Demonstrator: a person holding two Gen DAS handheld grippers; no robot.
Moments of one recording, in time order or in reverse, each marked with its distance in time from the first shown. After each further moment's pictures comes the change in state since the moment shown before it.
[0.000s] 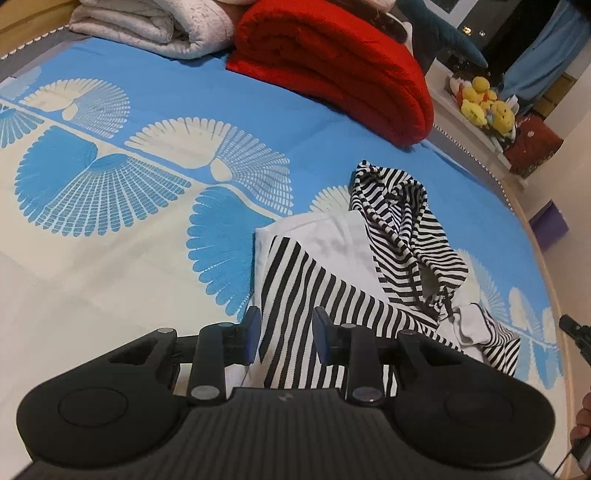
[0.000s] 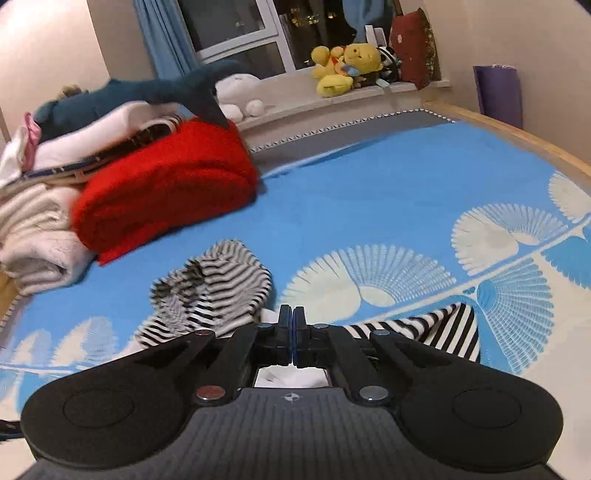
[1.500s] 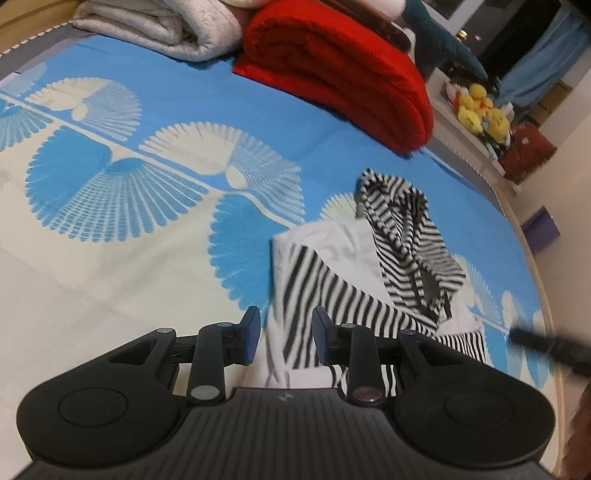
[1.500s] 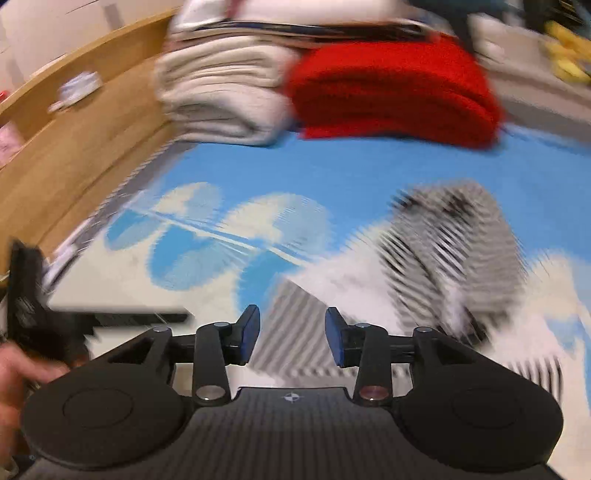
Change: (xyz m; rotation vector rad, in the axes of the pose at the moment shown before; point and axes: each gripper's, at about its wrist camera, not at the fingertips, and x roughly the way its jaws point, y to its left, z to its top) left arm -0.014 0.025 0.005 0.000 0.014 -0.038; right arm 0.005 0.198 -0.045 -0.399 0.357 0.372
